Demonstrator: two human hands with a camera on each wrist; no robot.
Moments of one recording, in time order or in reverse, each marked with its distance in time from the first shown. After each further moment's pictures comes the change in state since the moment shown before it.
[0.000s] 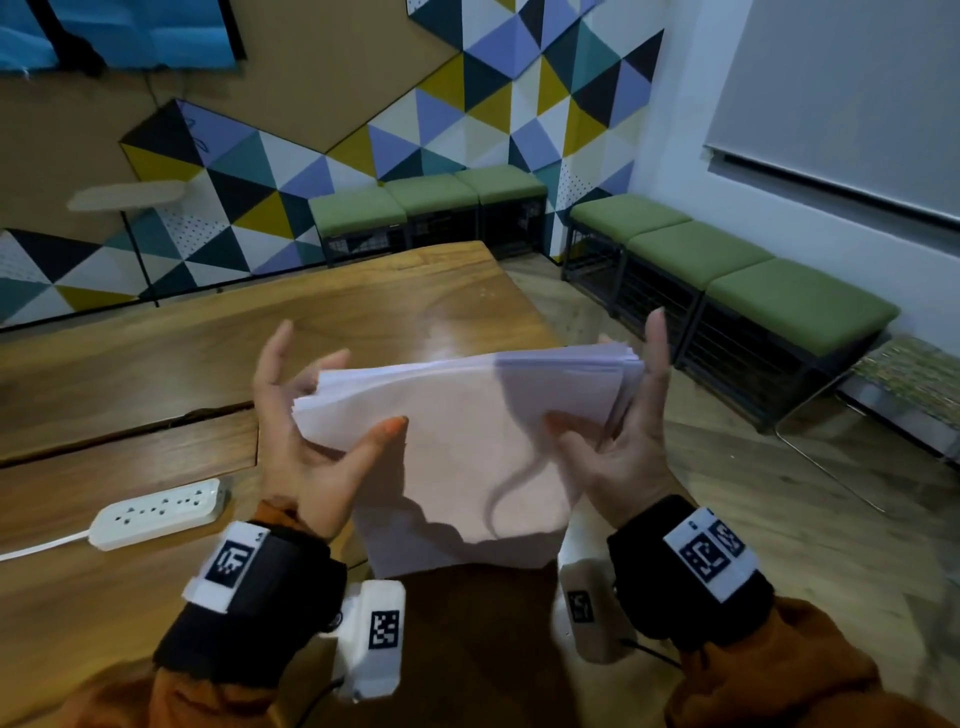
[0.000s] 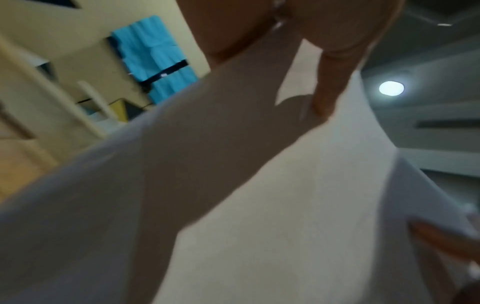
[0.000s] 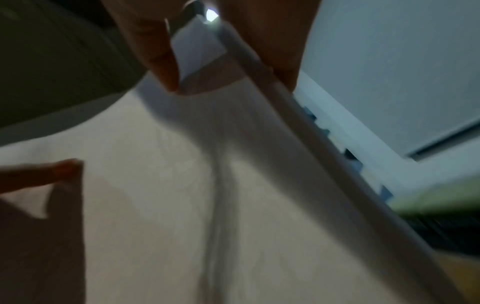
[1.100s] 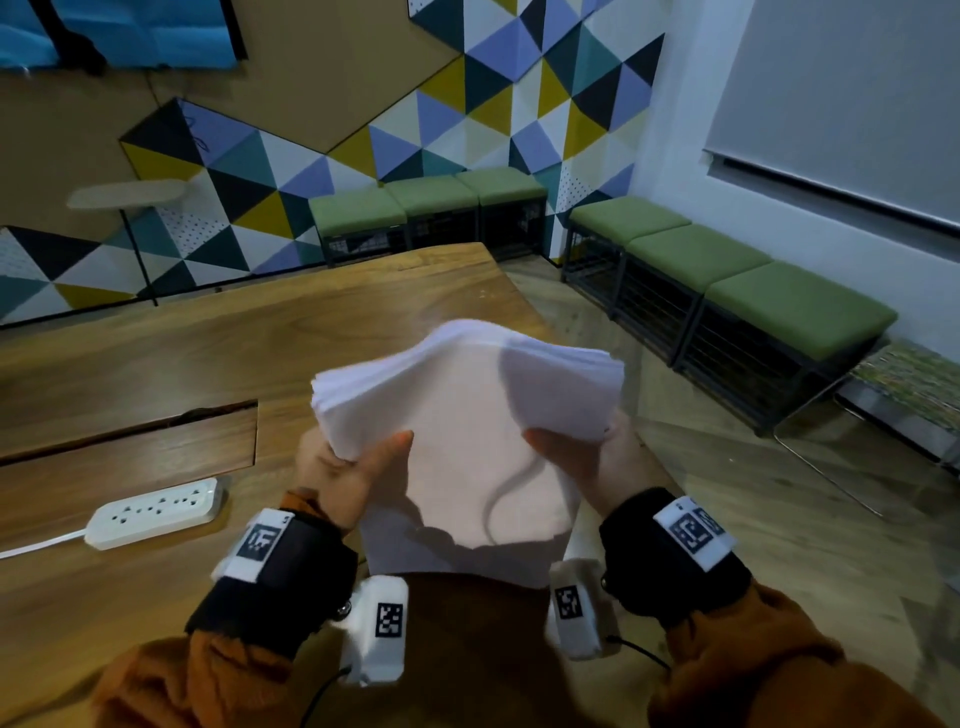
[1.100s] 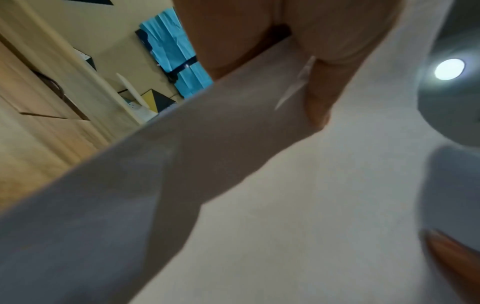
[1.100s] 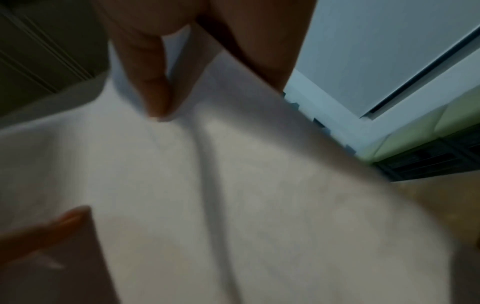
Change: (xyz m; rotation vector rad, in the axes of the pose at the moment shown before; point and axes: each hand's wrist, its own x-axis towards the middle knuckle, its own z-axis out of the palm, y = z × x) left_hand 0.000 -0.025 0.012 -0.039 -0.111 -0.205; right_hand 0.006 0.017 0.007 0.163 -0.109 0.337
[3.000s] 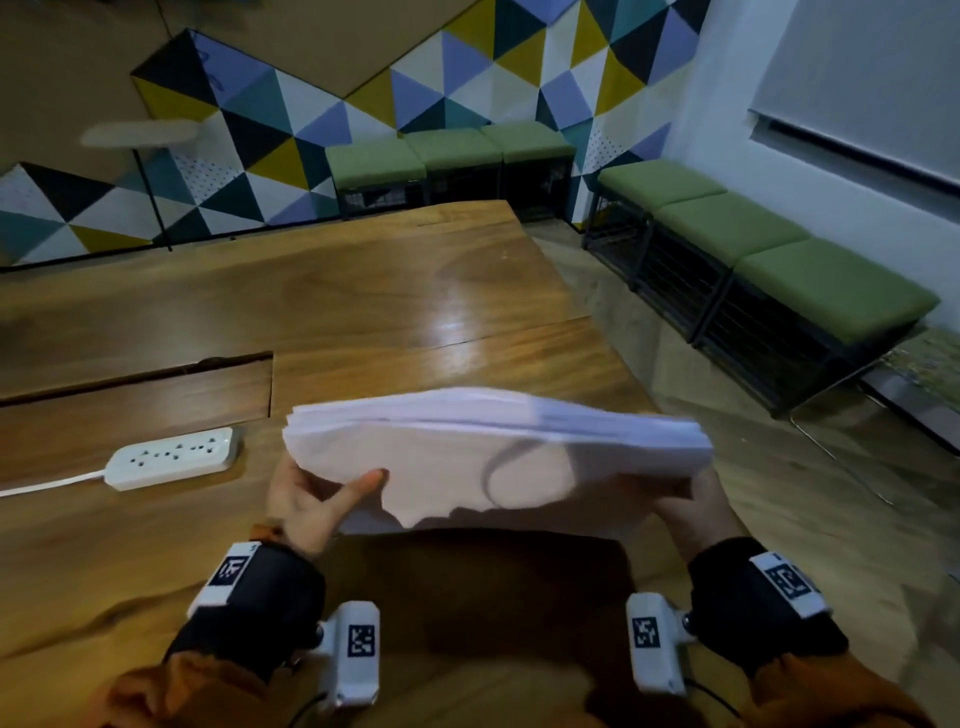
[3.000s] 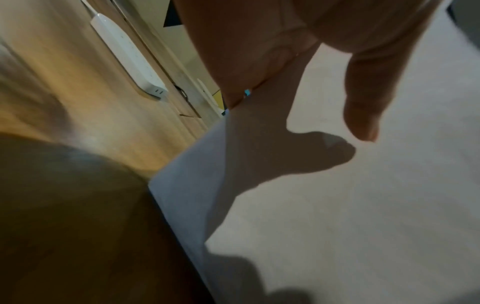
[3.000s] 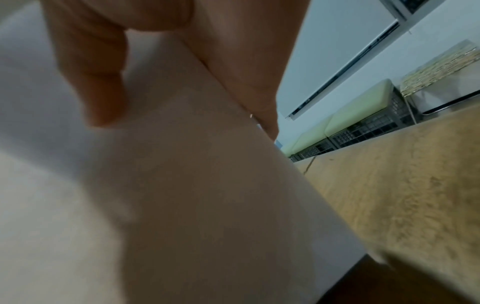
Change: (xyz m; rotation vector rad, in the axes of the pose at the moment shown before) left_hand -0.041 -0.078 -0.043 -0.091 0.062 -0.288; right_hand -0.031 0.058 -0.070 -0.077 -0.013 0.100
